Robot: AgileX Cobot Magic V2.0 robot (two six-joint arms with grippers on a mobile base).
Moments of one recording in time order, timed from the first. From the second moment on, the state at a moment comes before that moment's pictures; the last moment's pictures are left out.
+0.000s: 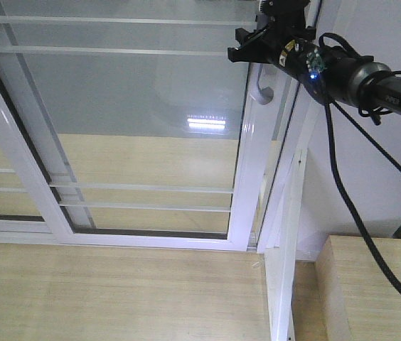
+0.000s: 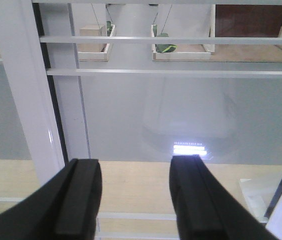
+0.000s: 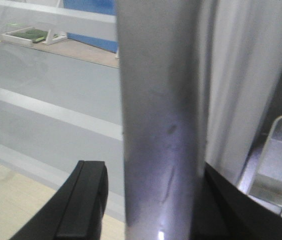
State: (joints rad) left arm -0.04 0.82 -0.37 -0.07 -0.14 0.03; right arm 0.25 2.21 -1.65 -0.53 -0.34 0.44
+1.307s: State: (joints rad) left arm -0.04 0.82 -0.37 -0.07 -0.14 0.03; right arm 0.45 2.14 -1.67 -0.60 -0.31 0.48
